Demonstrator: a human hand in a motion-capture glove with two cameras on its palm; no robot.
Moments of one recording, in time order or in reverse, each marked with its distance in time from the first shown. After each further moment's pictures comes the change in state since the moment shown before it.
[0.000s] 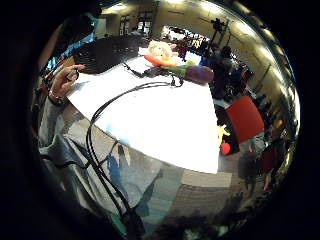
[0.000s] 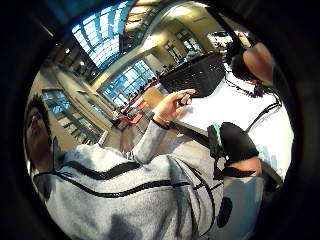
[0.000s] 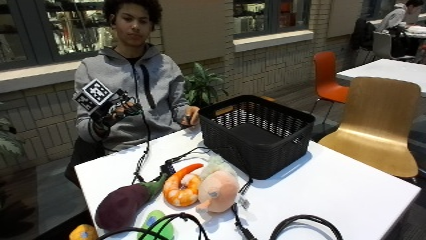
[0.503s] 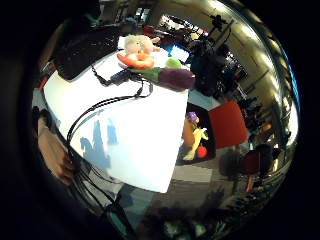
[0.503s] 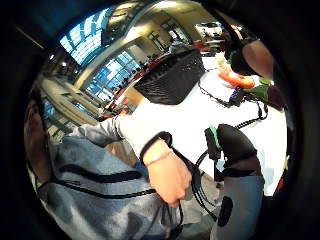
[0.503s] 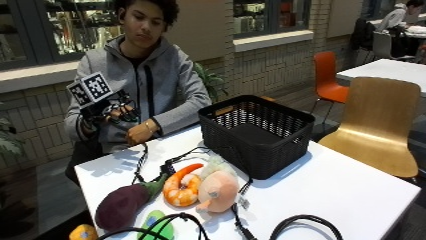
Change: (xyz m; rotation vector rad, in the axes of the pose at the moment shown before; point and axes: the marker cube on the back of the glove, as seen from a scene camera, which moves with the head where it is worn) arm 0.084 -0.088 -0.020 -0.177 0.205 0.025
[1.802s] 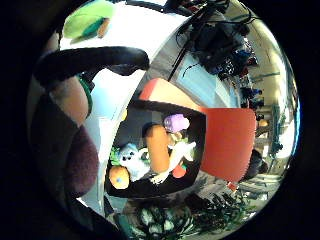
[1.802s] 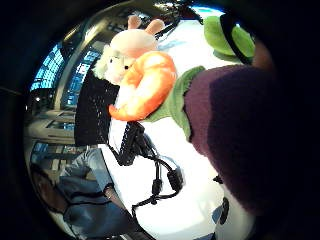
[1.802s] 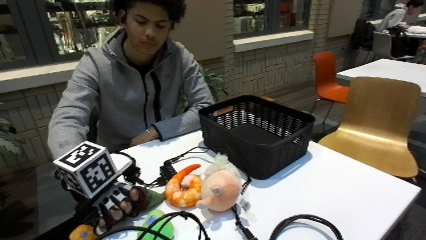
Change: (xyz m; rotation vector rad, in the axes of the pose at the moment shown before) arm 0.236 -0.149 0.147 -0.338 -0.031 0.134
